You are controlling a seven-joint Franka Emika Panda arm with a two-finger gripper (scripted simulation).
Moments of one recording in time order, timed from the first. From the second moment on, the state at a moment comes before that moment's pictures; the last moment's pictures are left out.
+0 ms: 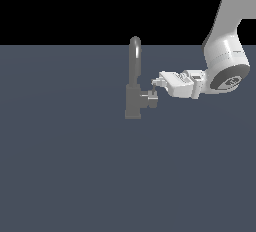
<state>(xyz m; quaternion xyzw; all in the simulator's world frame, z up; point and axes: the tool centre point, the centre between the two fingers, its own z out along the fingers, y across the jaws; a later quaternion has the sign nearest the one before) 0.066 -0.096 0.159 -0.50 0.50 0.49 0.50</state>
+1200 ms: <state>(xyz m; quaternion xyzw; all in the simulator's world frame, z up) 0.023 -0.095 0.138 -0.51 0.49 0.49 0.51</state>
